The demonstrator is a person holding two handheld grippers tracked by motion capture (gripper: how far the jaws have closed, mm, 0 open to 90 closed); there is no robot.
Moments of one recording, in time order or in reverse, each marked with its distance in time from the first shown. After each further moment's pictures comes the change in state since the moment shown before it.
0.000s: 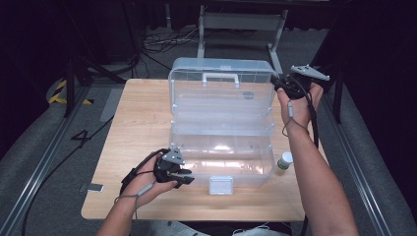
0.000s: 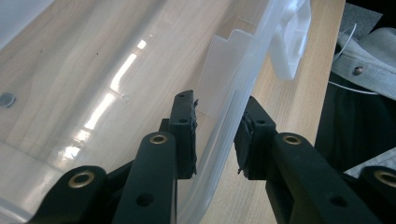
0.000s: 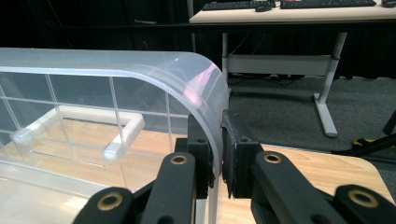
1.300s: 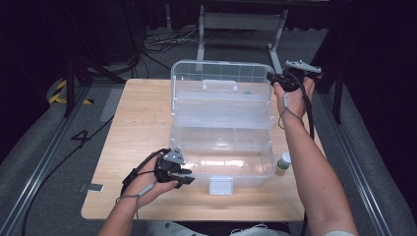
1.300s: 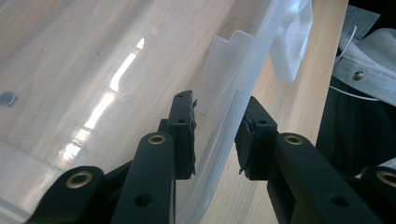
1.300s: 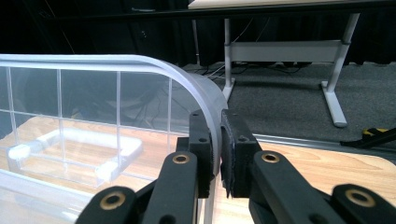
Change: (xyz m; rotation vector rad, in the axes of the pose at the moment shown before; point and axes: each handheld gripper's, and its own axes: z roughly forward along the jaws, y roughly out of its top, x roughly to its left) left arm -0.001 0.001 0.001 0.005 0.005 -0.008; right arm -0.017 -0.002 0.045 0.048 0.017 0.025
